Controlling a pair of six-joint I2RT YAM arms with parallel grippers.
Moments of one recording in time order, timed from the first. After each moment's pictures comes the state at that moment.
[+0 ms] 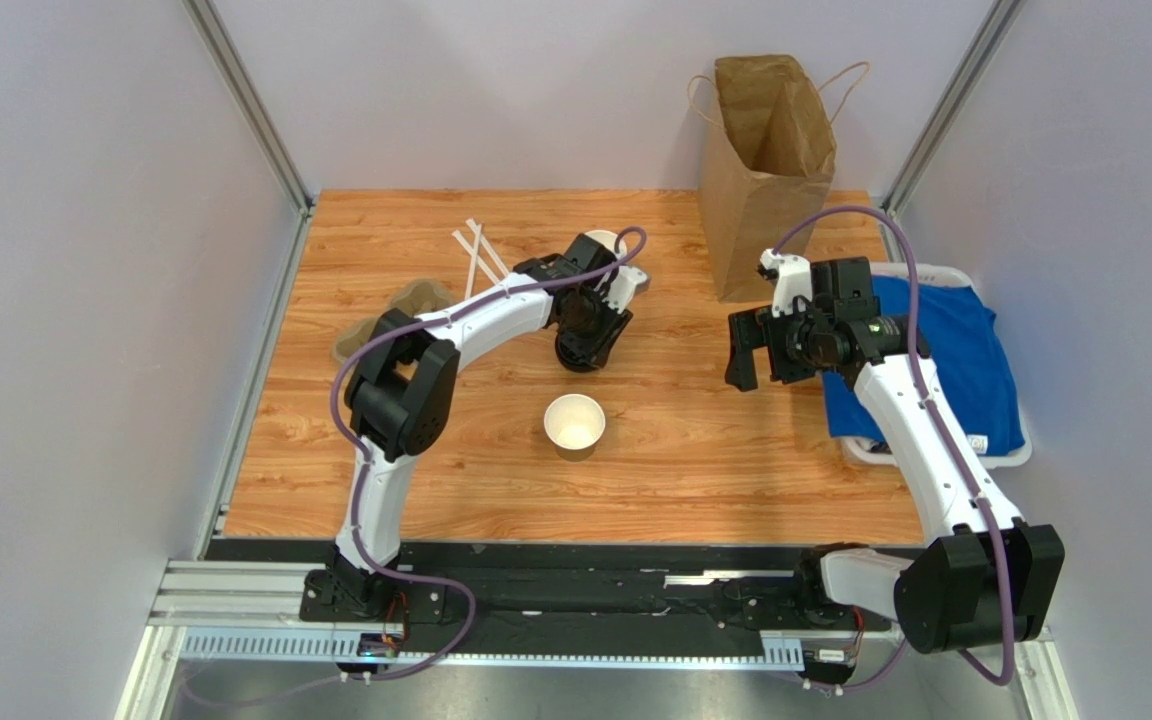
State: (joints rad) left arm -0.65 2.11 1.68 -0.64 0.21 0.10; right arm 0.12 1.22 1.11 -0.83 -0.28 -0.10
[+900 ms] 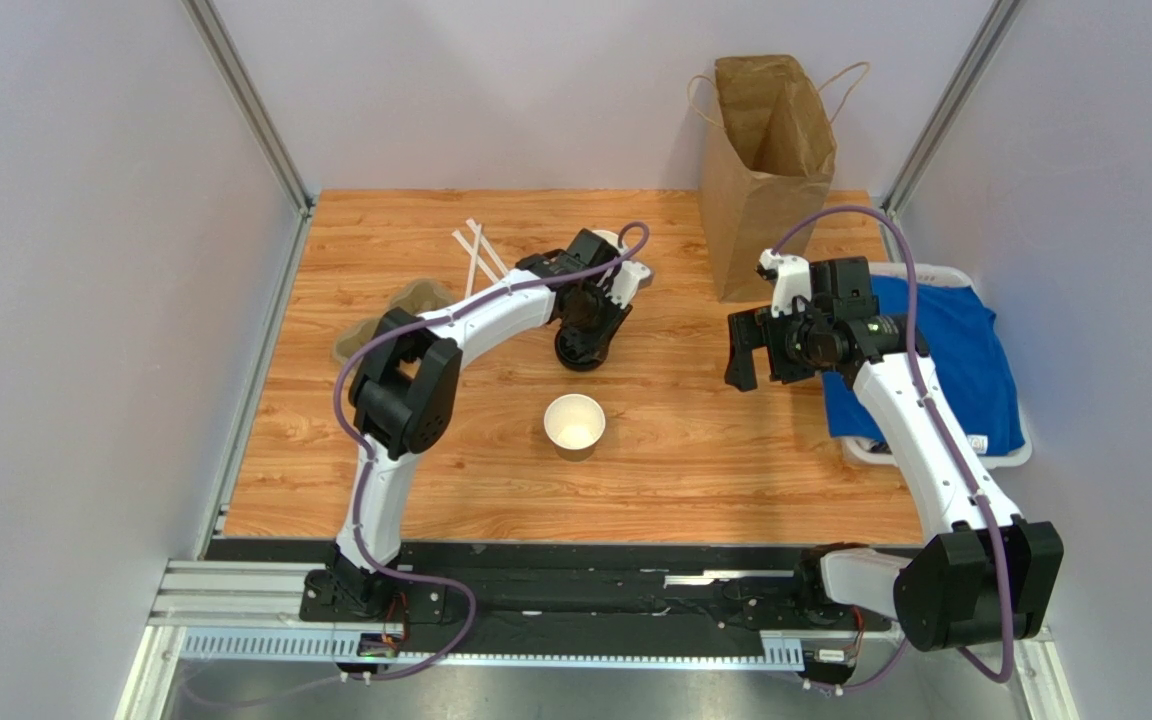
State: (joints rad) left arm -0.65 2.13 1.73 -0.65 0.20 0.11; right arm 0.12 1.22 1.11 -0.83 -0.28 -0.10
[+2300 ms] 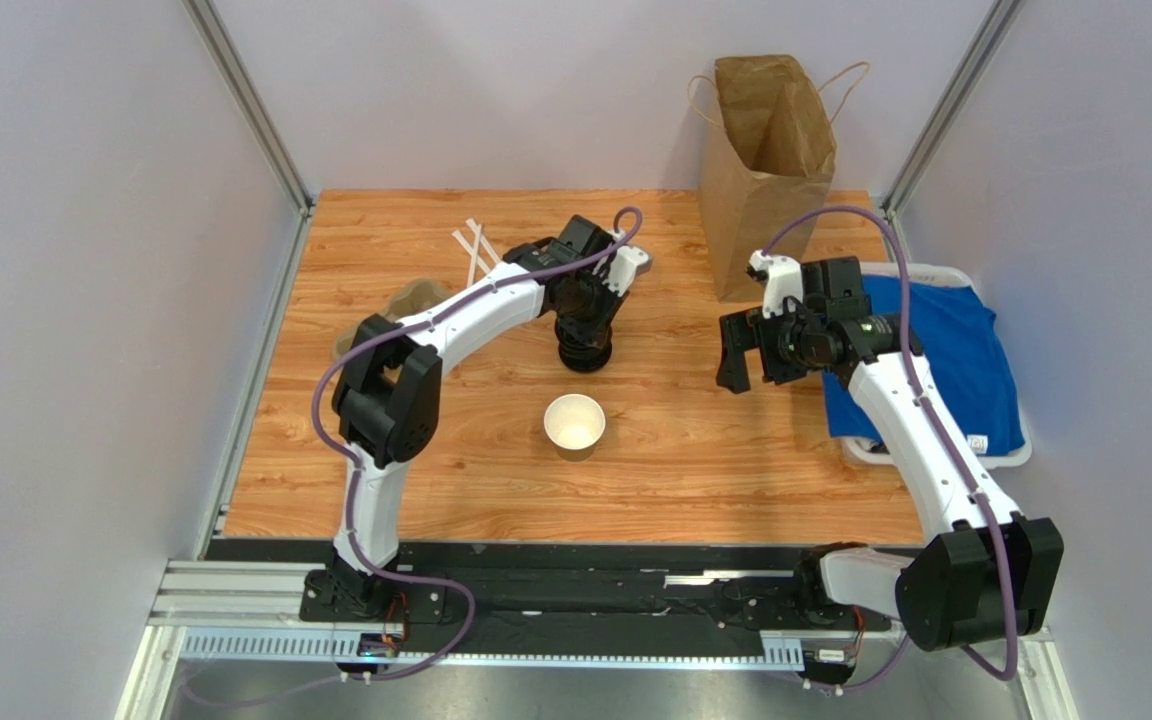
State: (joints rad) left arm -0.65 2.06 1.74 -0.68 0.21 0.11; right arm 0.16 1.23 1.11 -0.82 -0.30 -0.10
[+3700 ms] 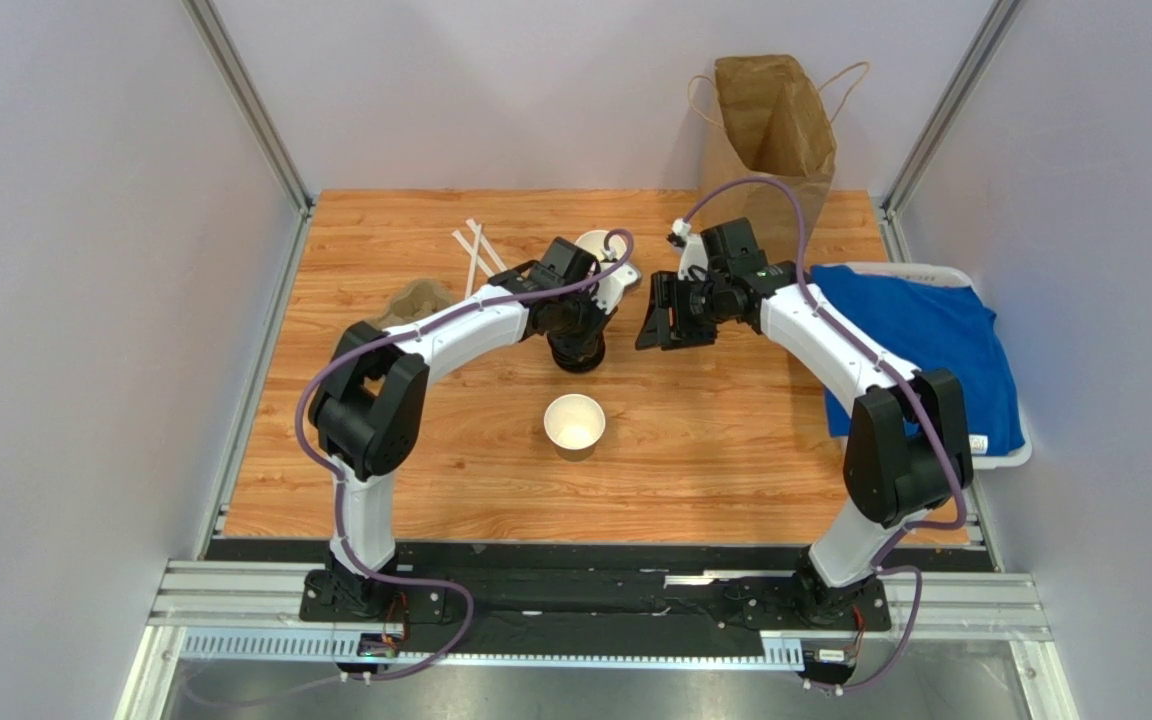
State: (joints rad) left arm -0.64 1.95 1.49 -0.47 0.21 0.19; right arm 0.36 1.67 1.33 -0.60 -0.43 0.28
